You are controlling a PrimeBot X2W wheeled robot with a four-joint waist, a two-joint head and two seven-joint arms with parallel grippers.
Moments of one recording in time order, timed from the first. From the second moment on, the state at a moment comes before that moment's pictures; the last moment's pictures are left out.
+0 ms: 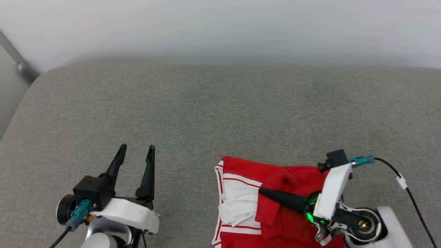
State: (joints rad) left arm -0.11 0.36 -0.35 0.01 -0.50 0.16 -0.21; right arm -0.23 -0.05 0.10 0.29 1.25 0.13 0.91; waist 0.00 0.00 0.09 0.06
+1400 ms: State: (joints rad) left arm -0.06 0.36 -0.31 0.04 -0.47 0.19 -0.26; right arm -0.05 -0.24 -0.05 -0.01 0.25 0.13 0.07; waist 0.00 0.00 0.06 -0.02
